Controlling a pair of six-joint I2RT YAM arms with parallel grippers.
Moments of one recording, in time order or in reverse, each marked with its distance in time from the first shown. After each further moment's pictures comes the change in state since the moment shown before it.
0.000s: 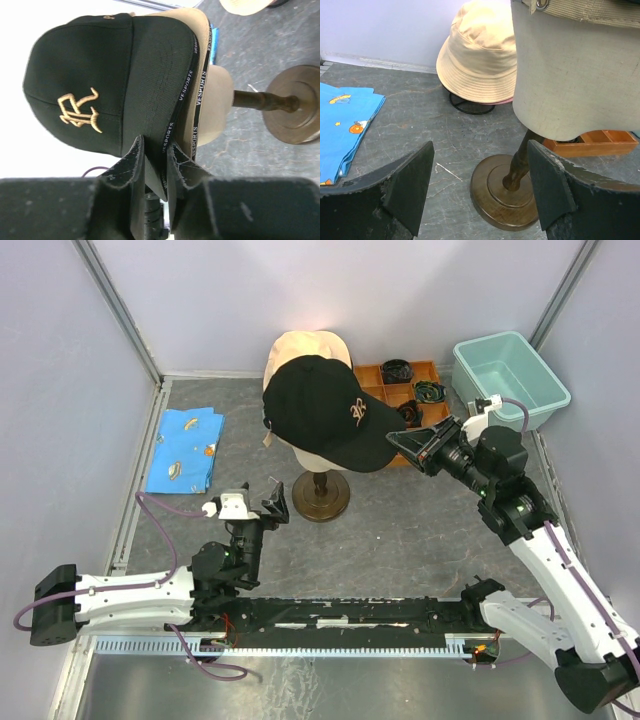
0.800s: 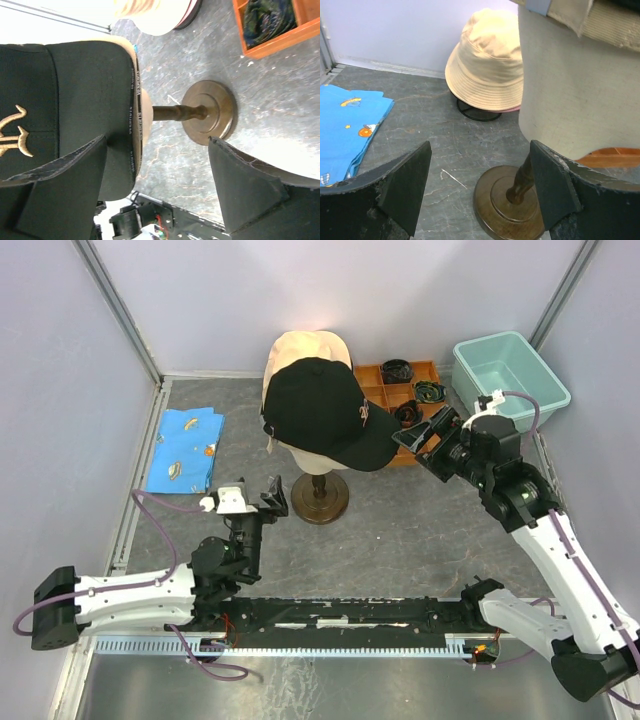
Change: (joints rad) left arm 0.039 0.026 0.037 0.000 0.001 0.009; right arm -0.009 0.061 0.134 -0.308 0.176 -0.226
